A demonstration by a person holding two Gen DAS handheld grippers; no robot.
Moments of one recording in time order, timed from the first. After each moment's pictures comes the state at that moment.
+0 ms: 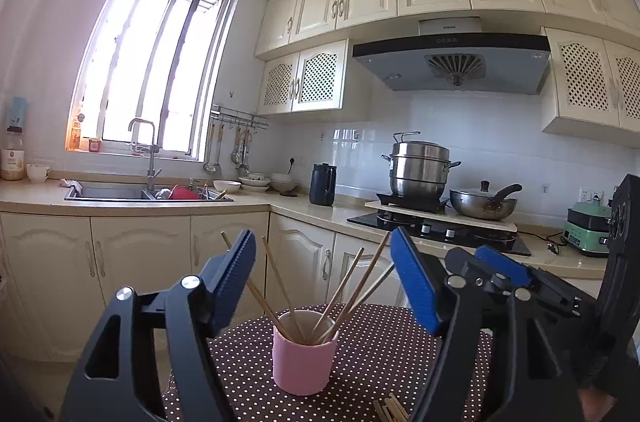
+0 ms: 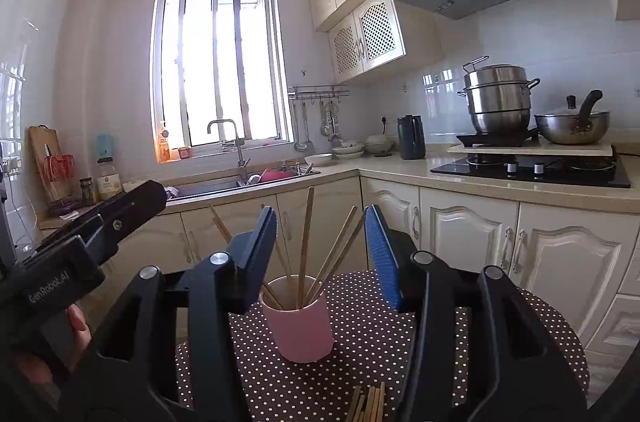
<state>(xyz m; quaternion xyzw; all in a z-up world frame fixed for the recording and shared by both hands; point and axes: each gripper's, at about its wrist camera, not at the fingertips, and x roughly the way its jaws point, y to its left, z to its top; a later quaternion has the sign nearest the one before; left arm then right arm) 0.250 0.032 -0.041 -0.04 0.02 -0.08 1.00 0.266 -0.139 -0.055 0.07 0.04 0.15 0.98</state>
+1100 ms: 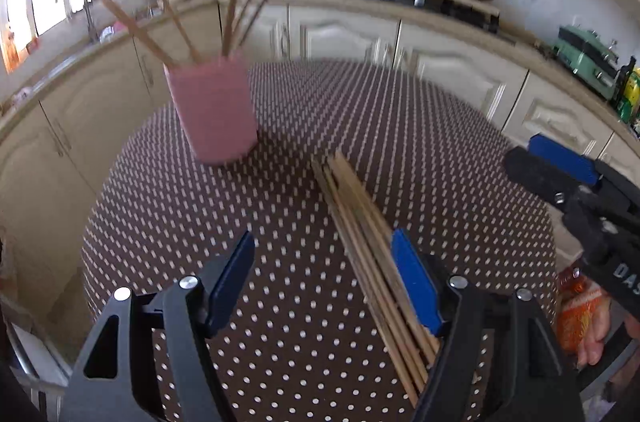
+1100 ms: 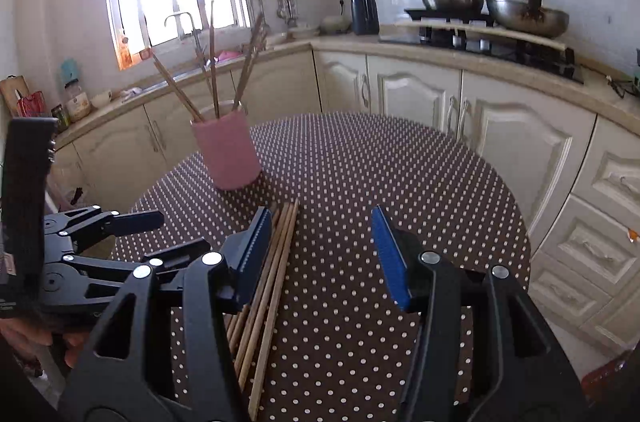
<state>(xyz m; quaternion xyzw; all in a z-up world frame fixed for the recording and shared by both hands) 0.285 -0.053 -0.186 0.05 0.42 -0.13 0.90 0.236 -0.211 -0.162 0.06 0.29 0.11 0.95</state>
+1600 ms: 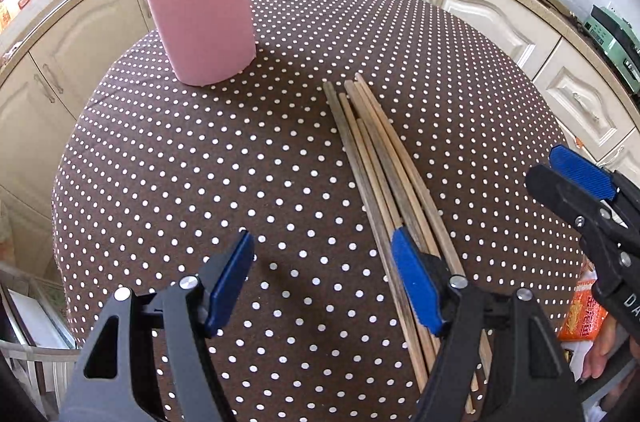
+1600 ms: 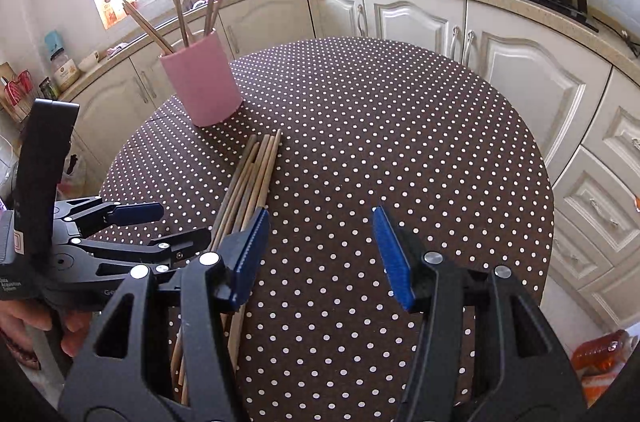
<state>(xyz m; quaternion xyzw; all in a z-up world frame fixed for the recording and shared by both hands) 0.318 -0.059 -0.233 0.04 0.52 -0.11 0.85 0.260 -0.214 -0.196 0.06 0.38 0.11 0.91</state>
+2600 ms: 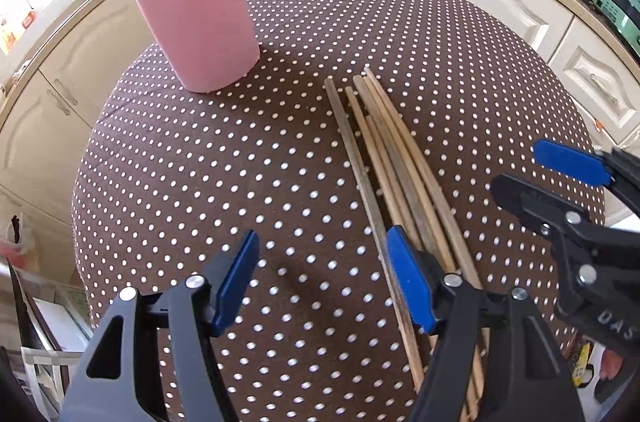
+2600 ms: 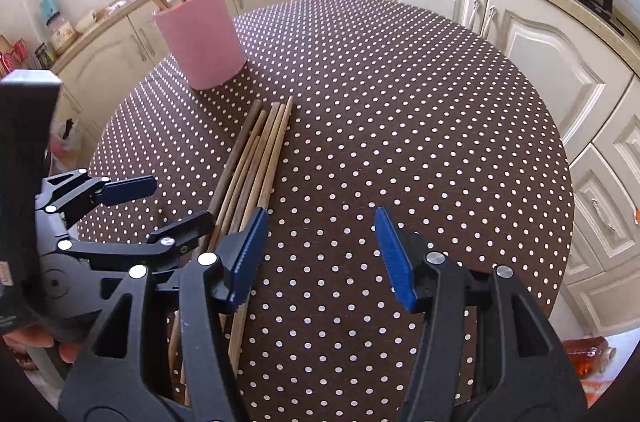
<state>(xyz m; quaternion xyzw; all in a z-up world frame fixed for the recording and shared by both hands) 0.336 -0.089 -0.236 0.09 0.53 -0.08 0.84 0.294 -0.191 -0.206 0.02 0.46 0.13 0.88</state>
